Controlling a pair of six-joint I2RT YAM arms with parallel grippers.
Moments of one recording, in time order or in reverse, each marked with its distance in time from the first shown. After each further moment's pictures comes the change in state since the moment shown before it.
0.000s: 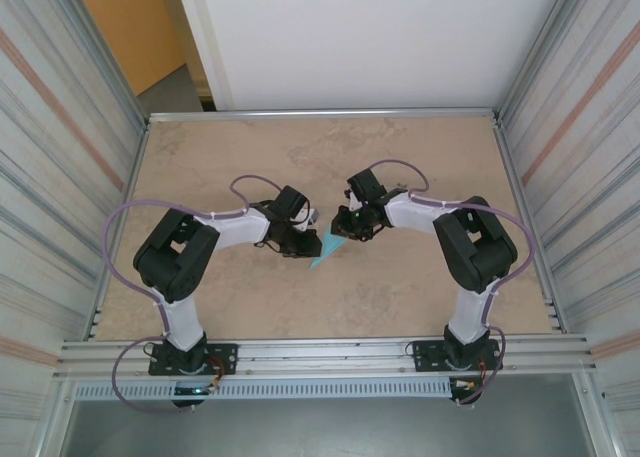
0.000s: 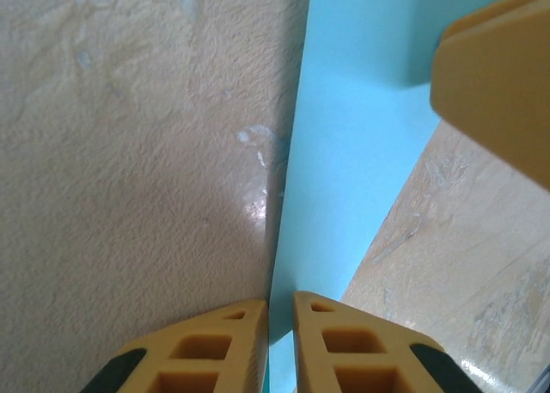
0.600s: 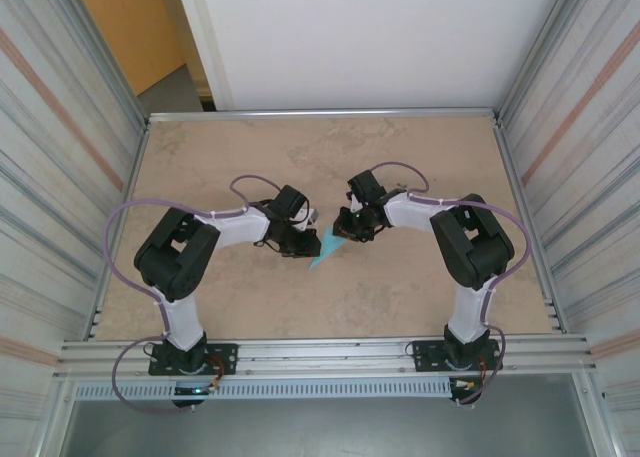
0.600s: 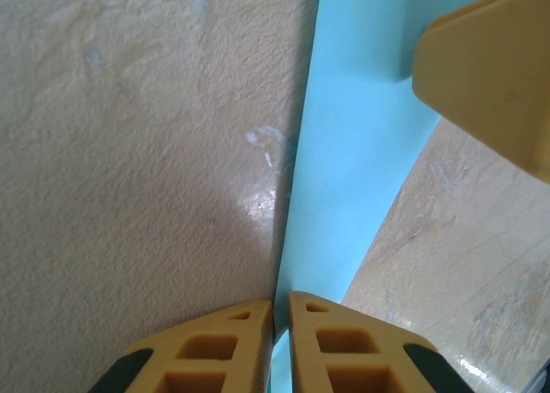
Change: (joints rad) left arm 0.006 0.009 0.008 -0.011 0.008 0.000; right arm -0.010 0.027 0.000 0.000 0.011 0.023
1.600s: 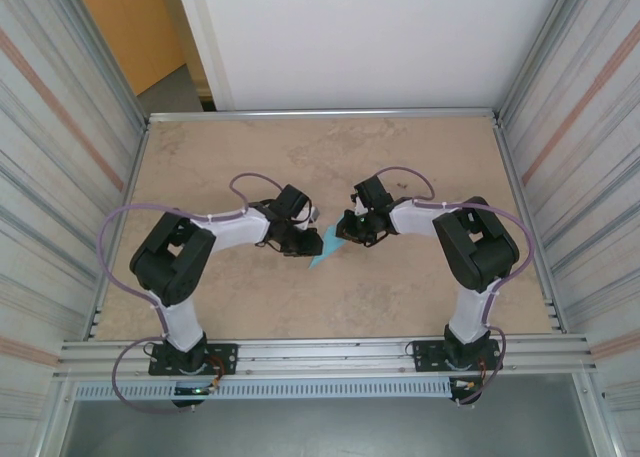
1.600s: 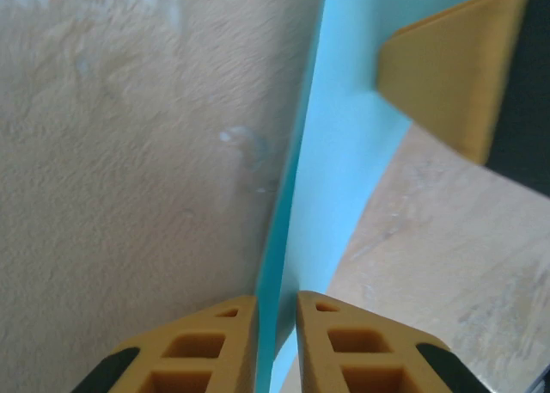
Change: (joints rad) left arm -0.019 -0.065 0.002 -0.011 -0.048 -0.030; right arm -0.019 -0.027 -0.112 0.143 -0.012 0.002
